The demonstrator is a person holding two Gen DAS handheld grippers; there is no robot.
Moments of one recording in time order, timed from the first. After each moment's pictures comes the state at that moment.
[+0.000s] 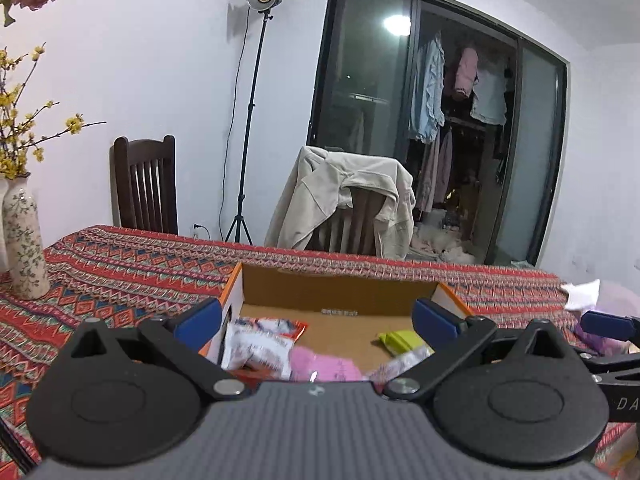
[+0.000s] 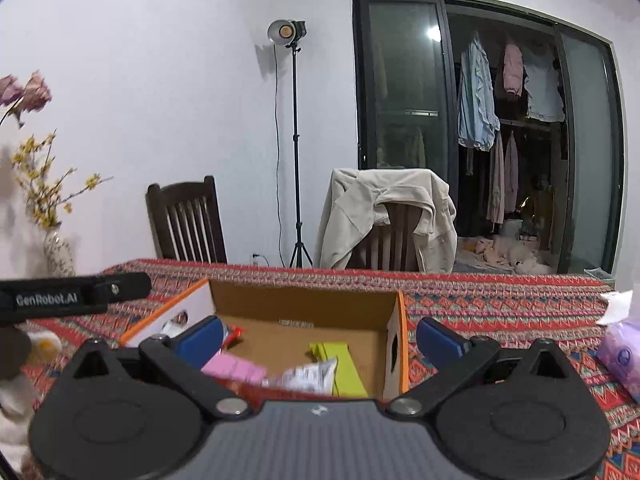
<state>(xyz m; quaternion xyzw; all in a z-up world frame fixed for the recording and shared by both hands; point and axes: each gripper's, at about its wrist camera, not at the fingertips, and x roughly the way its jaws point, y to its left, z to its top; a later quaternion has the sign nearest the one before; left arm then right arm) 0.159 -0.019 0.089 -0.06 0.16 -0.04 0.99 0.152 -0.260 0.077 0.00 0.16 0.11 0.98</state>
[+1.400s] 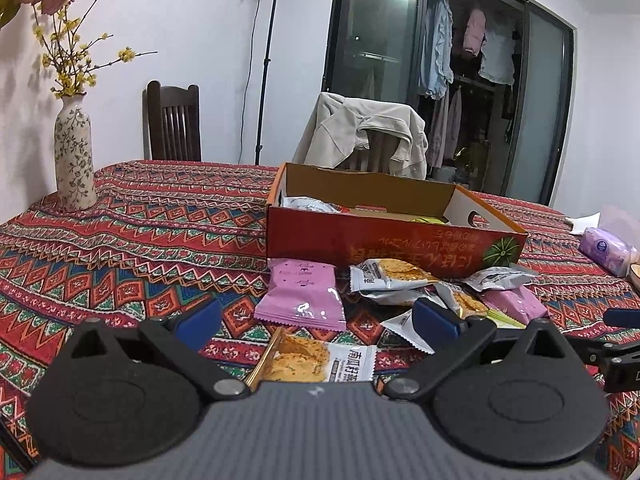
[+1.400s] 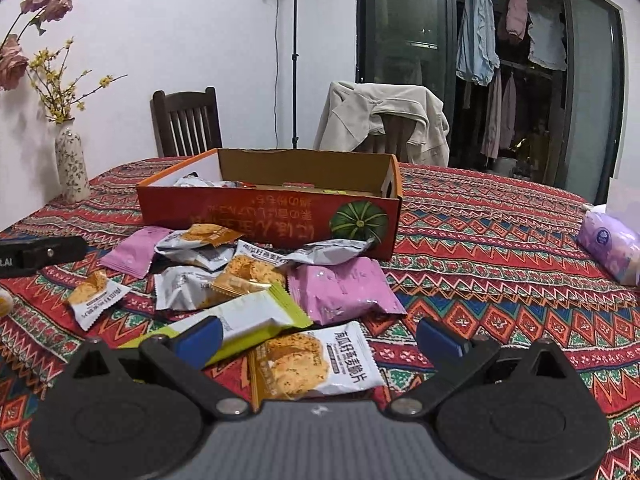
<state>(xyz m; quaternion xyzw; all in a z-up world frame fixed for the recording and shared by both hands) 0.071 0.026 0.009 -0.05 0.22 -0.03 0.97 0.067 -0.263 -0.007 -0.02 0.27 0.10 0.96</state>
